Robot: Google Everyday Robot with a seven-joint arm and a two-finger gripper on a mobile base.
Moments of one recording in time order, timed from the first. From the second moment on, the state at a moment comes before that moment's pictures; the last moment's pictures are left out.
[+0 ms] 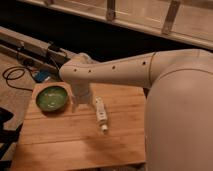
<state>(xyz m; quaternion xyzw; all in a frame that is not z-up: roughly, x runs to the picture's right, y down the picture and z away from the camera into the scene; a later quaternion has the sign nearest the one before) -0.104 0.101 0.704 -0.26 0.23 0.64 0.68</state>
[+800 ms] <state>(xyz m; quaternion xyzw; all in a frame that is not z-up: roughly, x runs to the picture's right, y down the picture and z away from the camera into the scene) -0.103 0.100 0.703 -0.26 0.23 0.64 0.68</state>
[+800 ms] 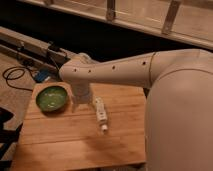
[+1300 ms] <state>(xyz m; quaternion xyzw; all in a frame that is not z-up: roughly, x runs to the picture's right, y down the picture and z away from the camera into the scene) -0.098 0.065 0.724 -0.19 0.12 0.64 0.73</state>
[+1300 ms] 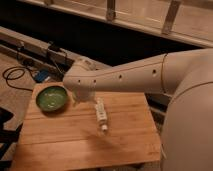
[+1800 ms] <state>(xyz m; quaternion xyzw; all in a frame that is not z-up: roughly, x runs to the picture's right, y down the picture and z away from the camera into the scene) -0.078 0.049 0.787 -0.23 0.16 0.64 0.72</state>
